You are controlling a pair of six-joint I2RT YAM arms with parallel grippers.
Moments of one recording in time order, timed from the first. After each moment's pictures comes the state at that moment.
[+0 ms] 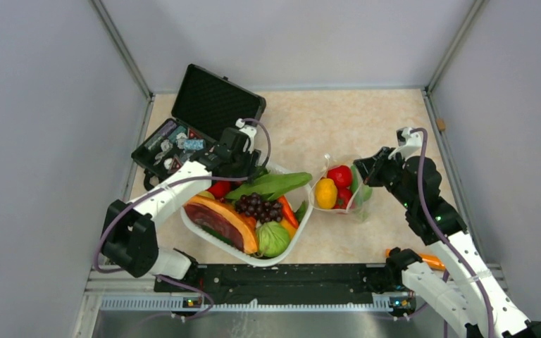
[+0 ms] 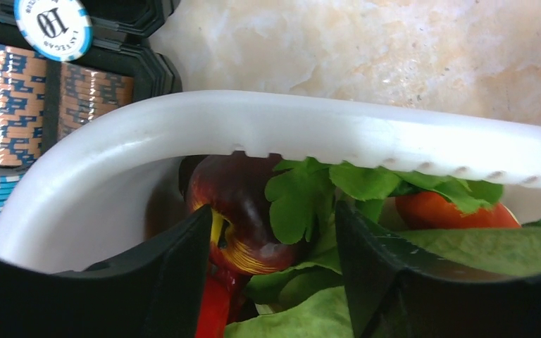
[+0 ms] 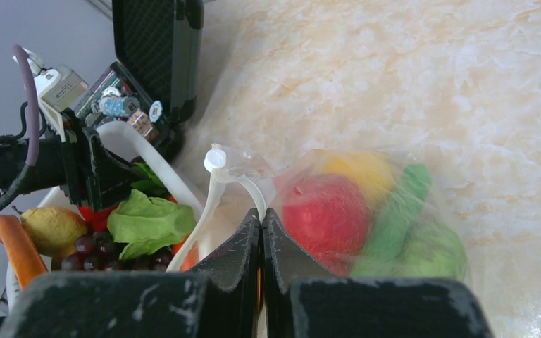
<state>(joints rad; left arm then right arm) -0.53 1.42 1.04 -0.53 -0.08 -0.16 0.40 0.64 0.76 -0.36 -0.02 0.50</state>
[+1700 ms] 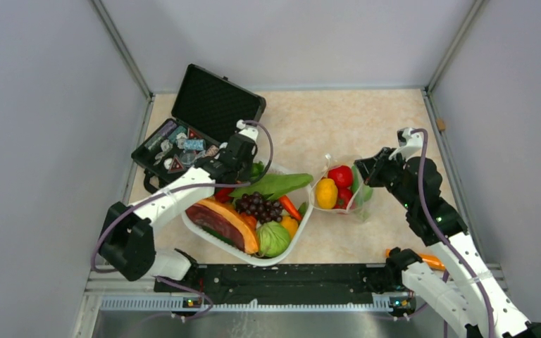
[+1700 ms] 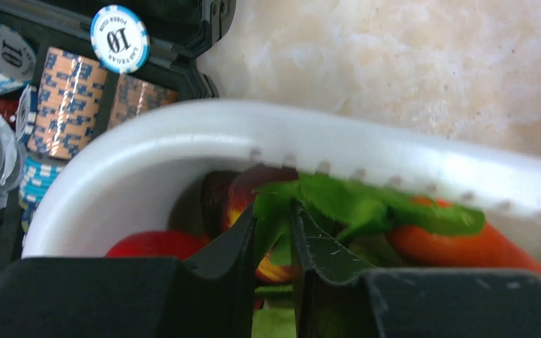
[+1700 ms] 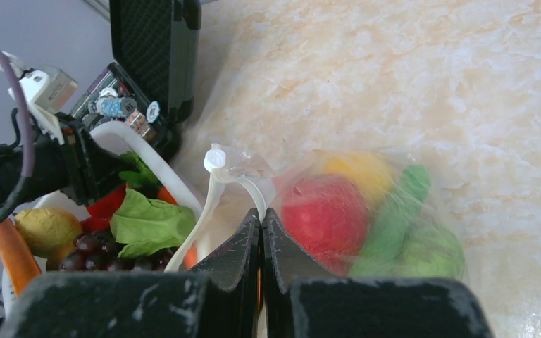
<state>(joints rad) -0.61 1.42 1.00 -0.42 -0.31 -0.22 0.40 0.63 0.76 -0.37 -0.01 0.49</state>
